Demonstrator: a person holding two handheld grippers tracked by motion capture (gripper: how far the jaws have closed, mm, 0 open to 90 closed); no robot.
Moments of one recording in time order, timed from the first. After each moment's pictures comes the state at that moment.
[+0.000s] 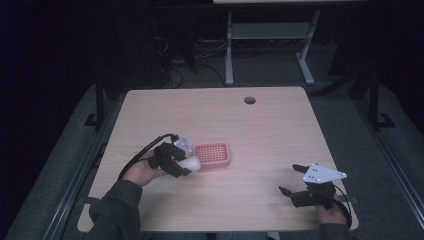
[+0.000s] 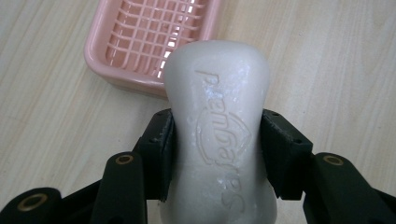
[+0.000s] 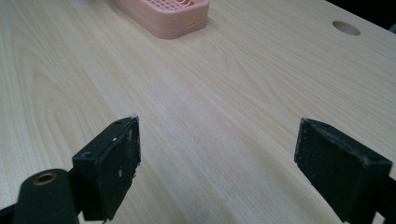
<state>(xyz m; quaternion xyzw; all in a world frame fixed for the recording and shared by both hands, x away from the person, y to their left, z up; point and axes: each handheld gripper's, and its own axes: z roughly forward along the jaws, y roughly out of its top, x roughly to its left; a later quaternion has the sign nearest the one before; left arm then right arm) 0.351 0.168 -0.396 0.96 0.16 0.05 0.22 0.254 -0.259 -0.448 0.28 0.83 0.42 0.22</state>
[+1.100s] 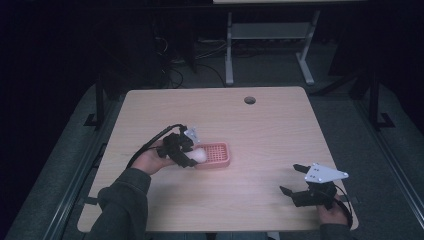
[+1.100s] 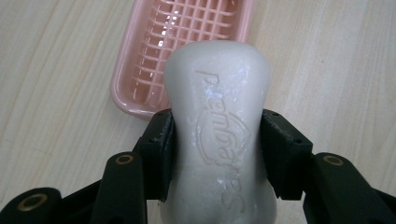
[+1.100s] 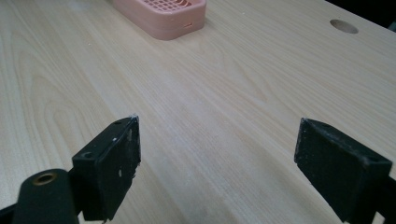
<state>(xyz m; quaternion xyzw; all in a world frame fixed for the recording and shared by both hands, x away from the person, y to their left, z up) 0.379 0.147 -0.389 0.97 0.15 0.05 0.21 0.254 -0.262 -0.448 0.29 0.83 0.43 0.21</state>
